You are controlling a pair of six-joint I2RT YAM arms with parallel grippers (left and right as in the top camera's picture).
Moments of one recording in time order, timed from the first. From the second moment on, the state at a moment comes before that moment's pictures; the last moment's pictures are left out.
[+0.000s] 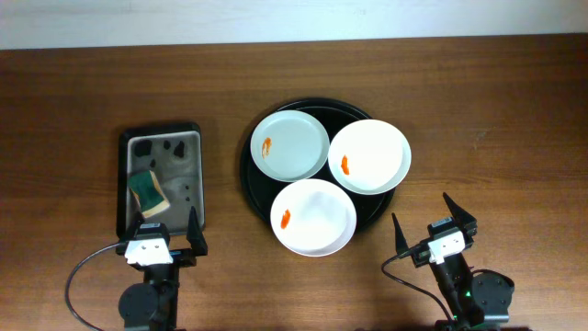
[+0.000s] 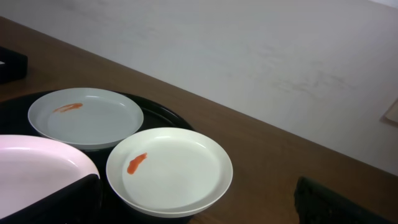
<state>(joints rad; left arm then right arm) 0.04 0.01 0.01 -0.08 -0.02 -0.04 -0.04 0.01 0.01 -0.05 -0.32 -0.30</state>
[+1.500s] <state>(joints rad) 0.20 1.68 1.17 -0.81 -0.20 -0.41 0.18 1.32 1.24 -0.96 -0.37 0.21</state>
